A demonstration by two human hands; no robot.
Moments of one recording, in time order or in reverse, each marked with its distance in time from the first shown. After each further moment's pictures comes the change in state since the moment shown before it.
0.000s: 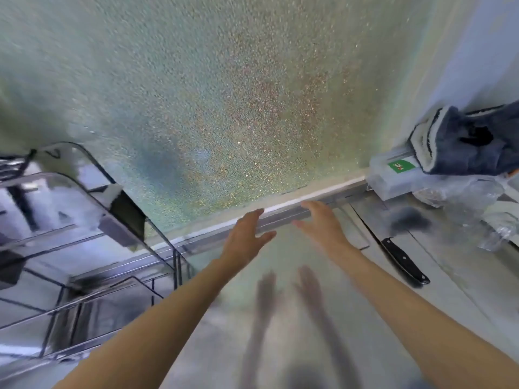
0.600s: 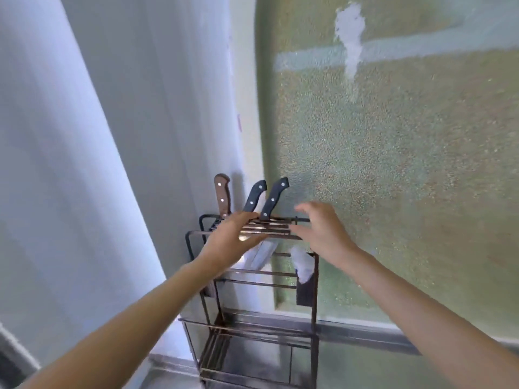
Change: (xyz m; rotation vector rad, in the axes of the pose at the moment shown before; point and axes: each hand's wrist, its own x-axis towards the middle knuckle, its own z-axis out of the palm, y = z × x) left_hand -0.189 -0.107 -0.327 0.155 0.600 -0.062; right_hand -0.052 -0.370 0.050 0.023 0.027 -0.791
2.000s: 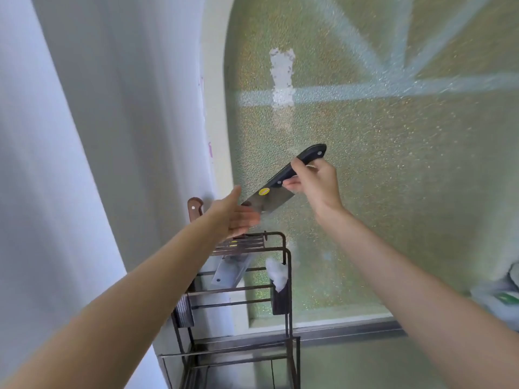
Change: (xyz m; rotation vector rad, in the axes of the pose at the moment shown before) left_hand 0.055 0.045 -0.041 -0.956 -0.281 -0.460; right_hand 0.019 -0.072 -0.075 0.801 0.557 0.209
